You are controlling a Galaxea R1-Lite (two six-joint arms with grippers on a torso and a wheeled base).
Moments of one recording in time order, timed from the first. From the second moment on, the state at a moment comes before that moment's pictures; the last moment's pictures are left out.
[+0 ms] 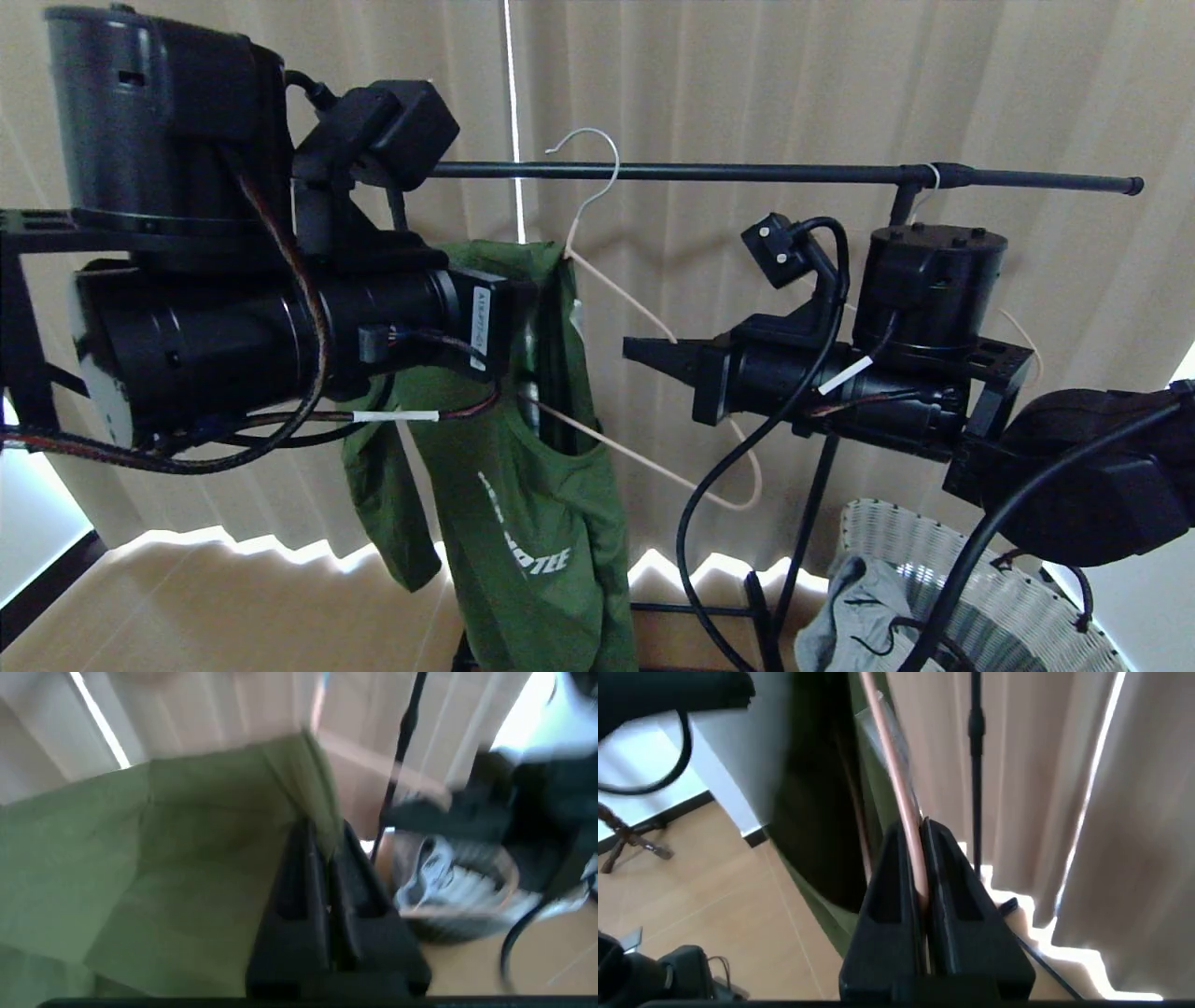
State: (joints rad) left arm -0.68 1.52 -1.14 -0.12 0.12 0.00; right arm 0.62 1.81 -0.99 -0.68 0.35 0.30
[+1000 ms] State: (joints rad) left arm -0.38 1.47 -0.83 -0.56 -0.22 0.71; right arm 0.57 1.59 -0.92 -0.47 0.47 0.08
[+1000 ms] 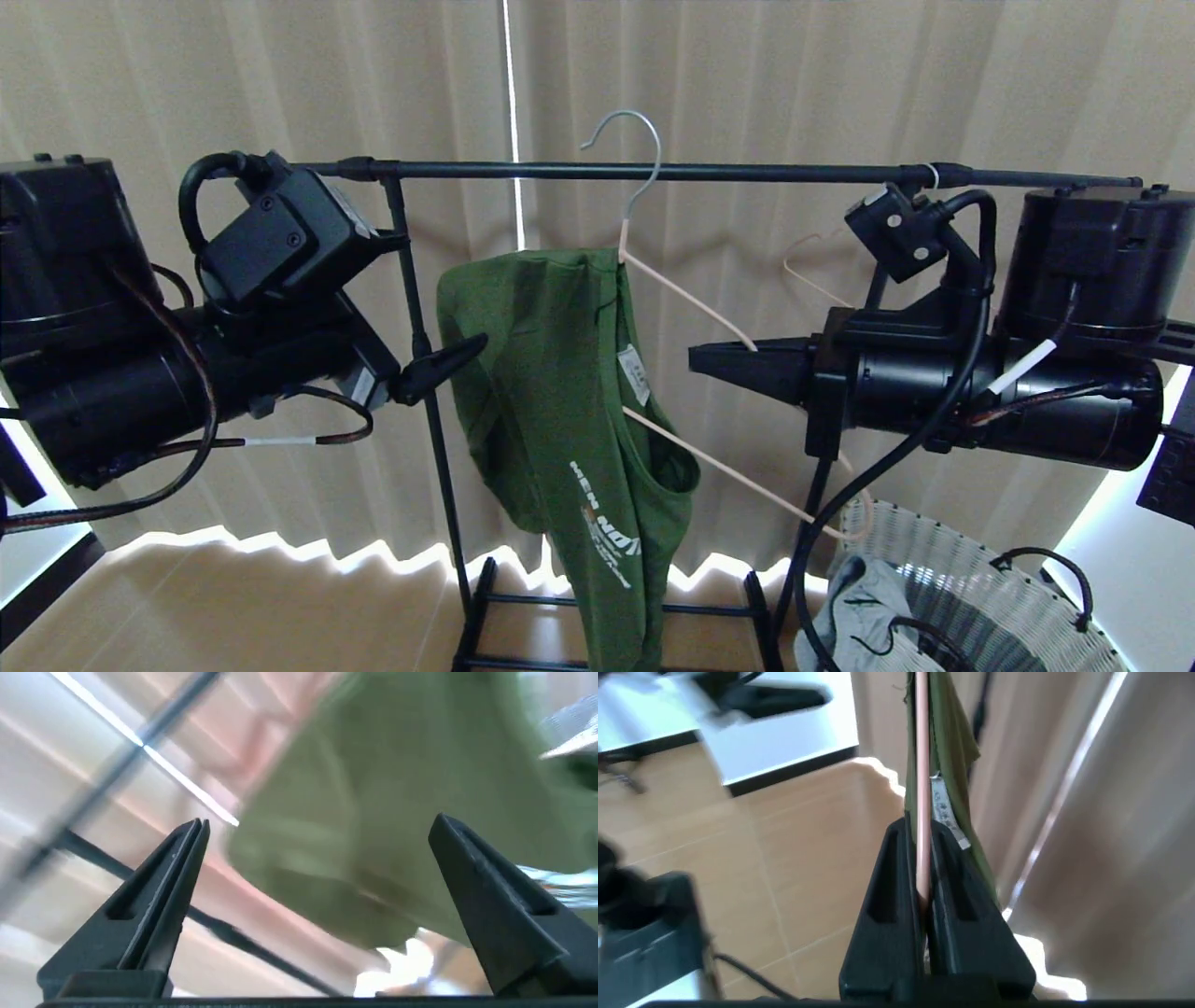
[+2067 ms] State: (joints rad) left arm -0.37 1.57 -0.93 -0.56 -0.24 0.76; right arm 0.71 1.55 -0.90 -0.47 0.49 0.08
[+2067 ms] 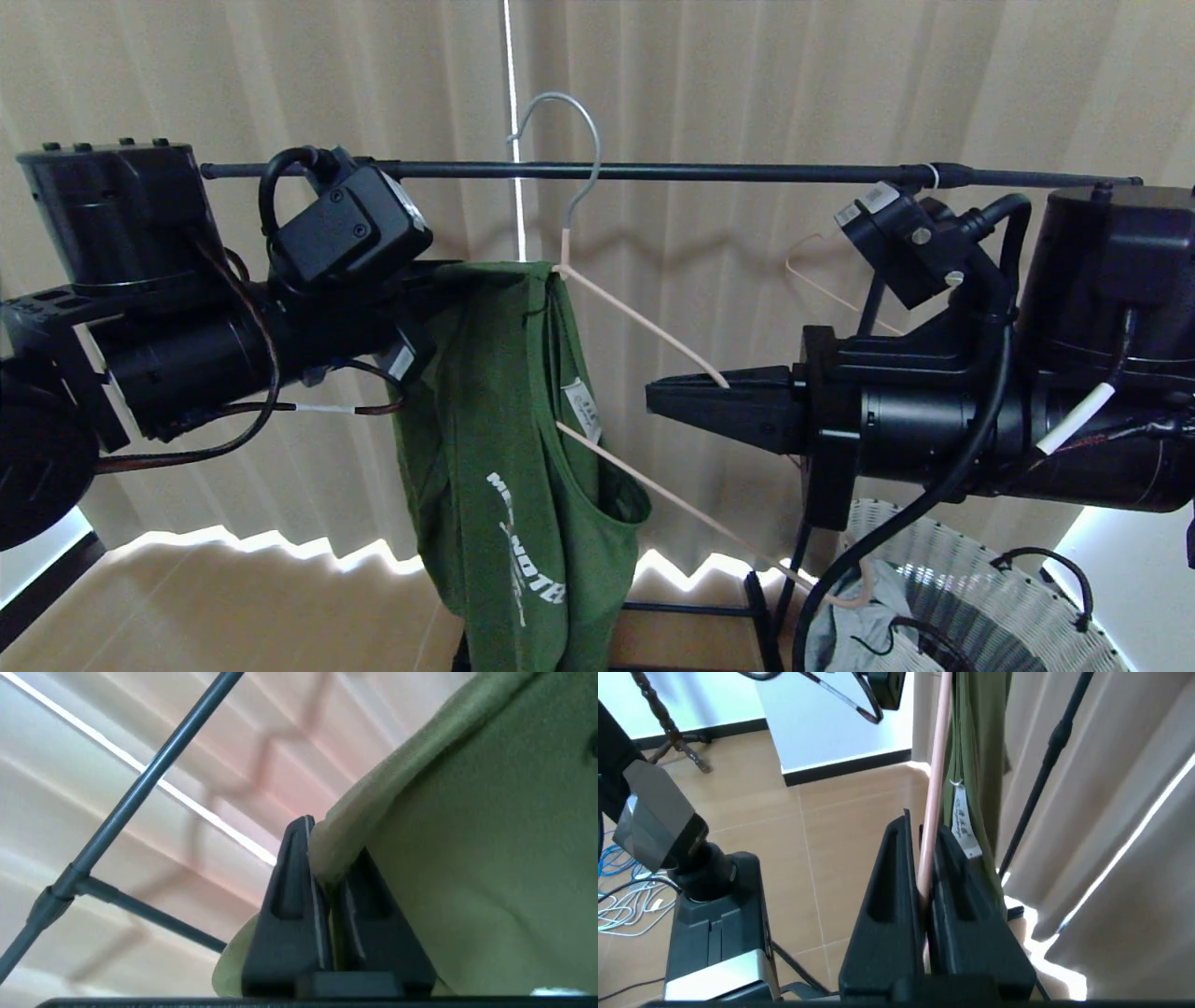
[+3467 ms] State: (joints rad) left arm -0.41 1.55 -0.87 -0.57 0.30 0.45; right arm 0.63 1.49 -0.68 -0.47 0.16 -0.05
